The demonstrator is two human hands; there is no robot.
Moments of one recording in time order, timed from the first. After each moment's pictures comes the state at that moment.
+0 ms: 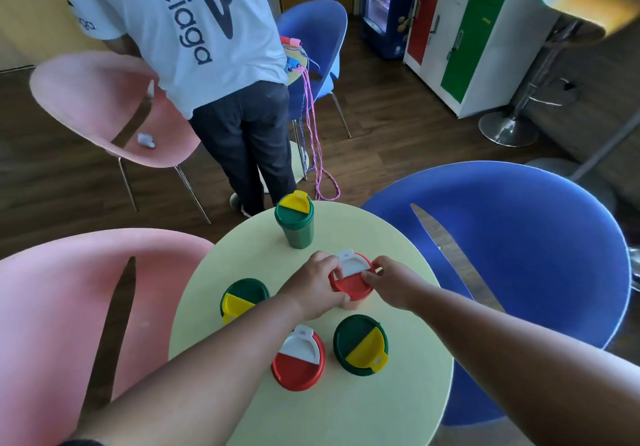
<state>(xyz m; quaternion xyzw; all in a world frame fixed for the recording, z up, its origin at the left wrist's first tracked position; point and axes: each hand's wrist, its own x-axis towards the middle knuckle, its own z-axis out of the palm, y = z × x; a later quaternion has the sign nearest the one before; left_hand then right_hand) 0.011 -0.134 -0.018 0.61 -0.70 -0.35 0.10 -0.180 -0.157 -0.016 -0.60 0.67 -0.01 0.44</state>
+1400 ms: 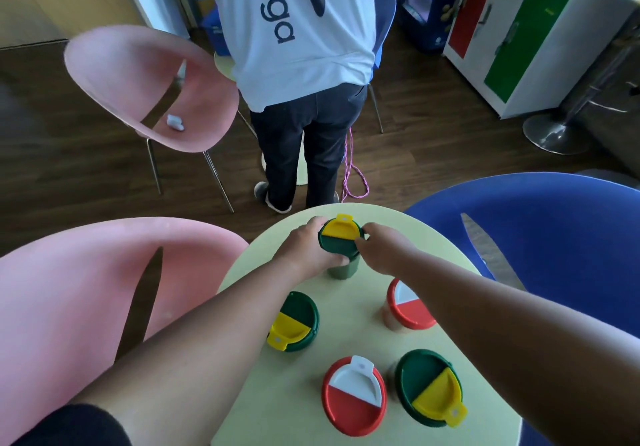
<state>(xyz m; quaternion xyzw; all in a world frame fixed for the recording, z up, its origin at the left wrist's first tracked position) 0.114 -0.209 -0.014 0.72 -0.58 -0.36 0.14 -0.051 -0.248 -0.020 -0.70 0.65 0.04 0.31</state>
